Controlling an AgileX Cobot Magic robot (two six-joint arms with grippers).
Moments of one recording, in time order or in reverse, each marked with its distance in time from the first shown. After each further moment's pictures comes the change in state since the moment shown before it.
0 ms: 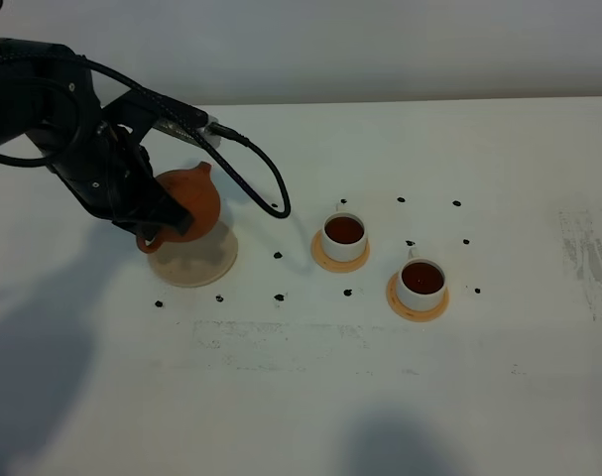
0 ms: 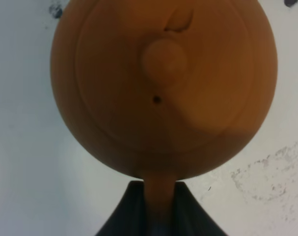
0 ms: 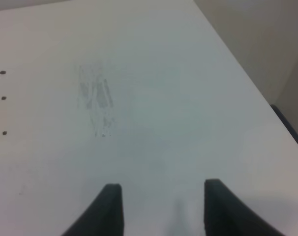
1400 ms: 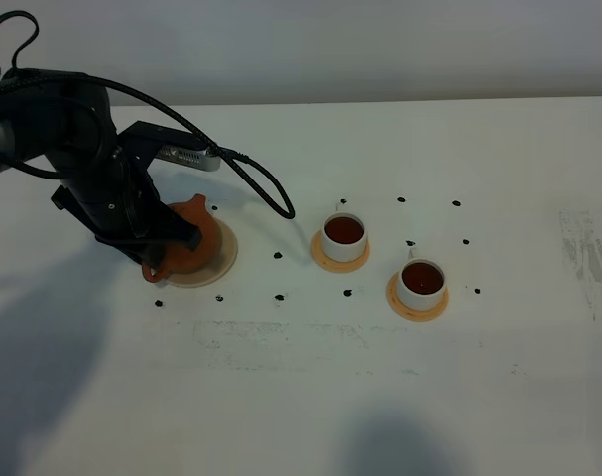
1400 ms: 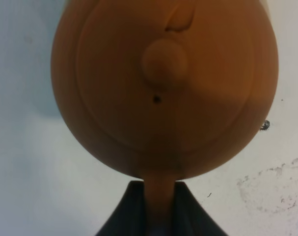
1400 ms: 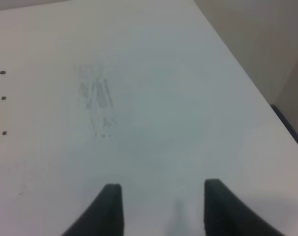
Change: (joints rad) left arm 0.013 0.104 0.000 -0.027 0.004 -0.074; right arm 0.000 0.000 0.000 0.000 -0.001 -0.006
